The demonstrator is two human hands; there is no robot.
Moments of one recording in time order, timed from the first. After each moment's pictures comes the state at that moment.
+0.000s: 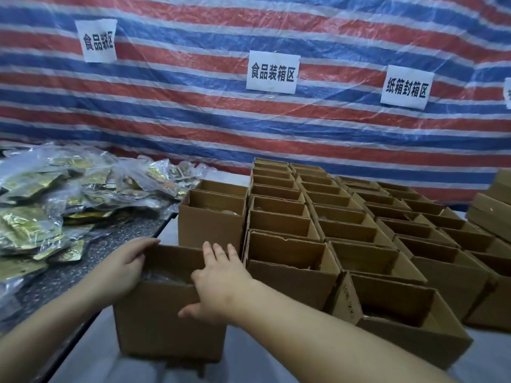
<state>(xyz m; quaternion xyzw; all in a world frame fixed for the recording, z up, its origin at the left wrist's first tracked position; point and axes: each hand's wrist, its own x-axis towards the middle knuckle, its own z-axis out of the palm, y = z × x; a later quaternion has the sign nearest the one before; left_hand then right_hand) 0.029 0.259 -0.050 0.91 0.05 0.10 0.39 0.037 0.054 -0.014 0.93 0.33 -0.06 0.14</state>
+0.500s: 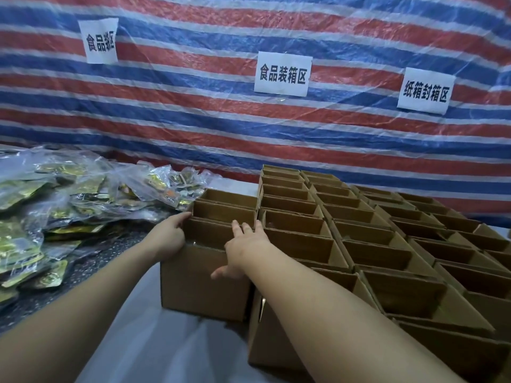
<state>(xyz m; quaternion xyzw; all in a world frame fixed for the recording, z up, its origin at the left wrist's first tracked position) 0.195 0.242 -0.042 0.90 0.10 0.10 0.41 0.191 0.066 -0.008 0.94 0.21 -0.09 0.24</state>
